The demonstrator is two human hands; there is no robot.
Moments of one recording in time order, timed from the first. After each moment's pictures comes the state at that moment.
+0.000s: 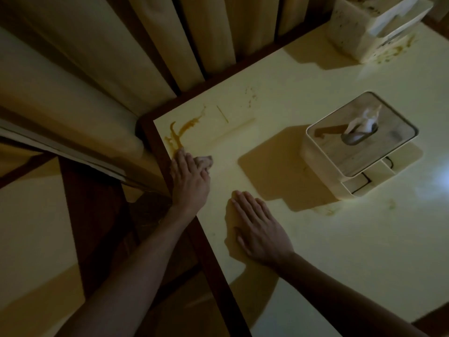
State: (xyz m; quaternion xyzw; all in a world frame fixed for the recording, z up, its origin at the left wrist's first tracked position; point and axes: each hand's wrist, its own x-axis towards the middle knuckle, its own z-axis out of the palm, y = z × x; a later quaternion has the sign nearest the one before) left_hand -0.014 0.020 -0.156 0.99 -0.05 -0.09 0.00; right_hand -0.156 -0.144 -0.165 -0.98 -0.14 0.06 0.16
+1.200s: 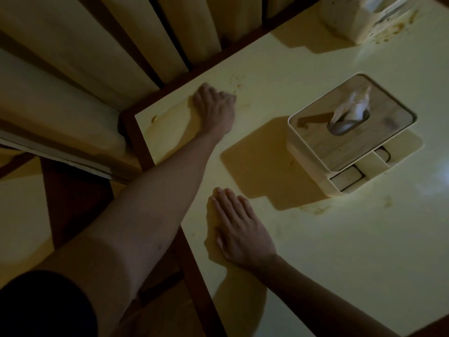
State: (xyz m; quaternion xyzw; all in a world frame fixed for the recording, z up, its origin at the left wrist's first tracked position) left_hand 0.119 -0.122 -0.165 0.98 -0.17 -0.02 -0.08; right_hand -0.154 -0.144 -0.175 -0.97 -0.15 0.04 0.18
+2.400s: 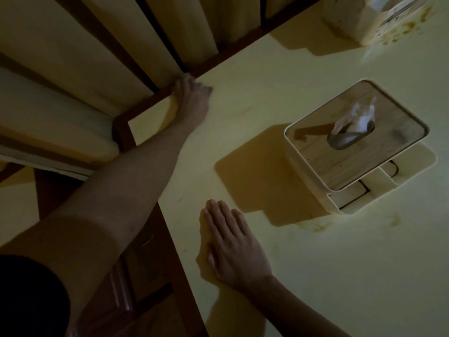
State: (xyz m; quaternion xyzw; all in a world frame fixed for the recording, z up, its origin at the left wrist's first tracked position) left_hand 0.175 -0.085 -0.160 0.98 -0.20 0.02 -0.08; right_hand -0.154 -0.144 -0.176 -0.97 -0.15 0.04 0.19
